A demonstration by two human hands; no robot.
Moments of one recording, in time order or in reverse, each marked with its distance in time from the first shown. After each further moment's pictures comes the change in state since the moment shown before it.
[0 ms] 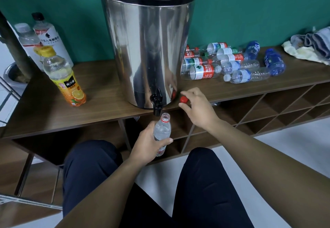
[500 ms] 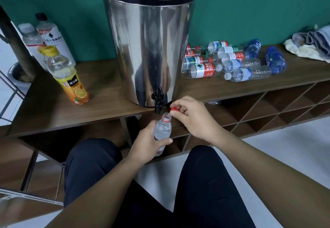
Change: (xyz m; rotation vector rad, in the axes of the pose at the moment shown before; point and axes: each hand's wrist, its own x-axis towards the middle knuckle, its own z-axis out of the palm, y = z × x) left_hand -0.009 0.004 -0.009 0.052 -0.010 0.030; right_hand -0.045 -0.049 -0.021 0.234 -0.054 -0.125
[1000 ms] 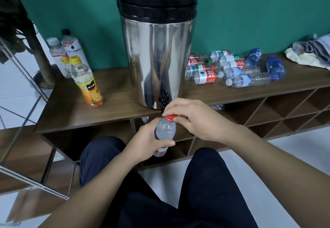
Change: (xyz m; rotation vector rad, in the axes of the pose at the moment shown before) left_hand -0.036 0.046 -0.047 0.020 -0.078 0.143; right_hand -0.022 -0.066 -0.051 -0.152 -0.215 -0.407
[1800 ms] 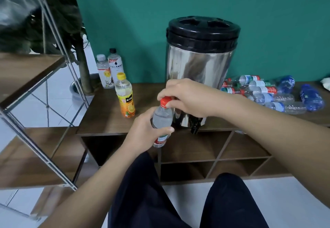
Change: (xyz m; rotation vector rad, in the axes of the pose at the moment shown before) left_hand -0.011 0.022 -0.114 0.054 0.338 0.041; right_hand 0.146 -0.081 -0.050 -0.294 -0.207 -0.163
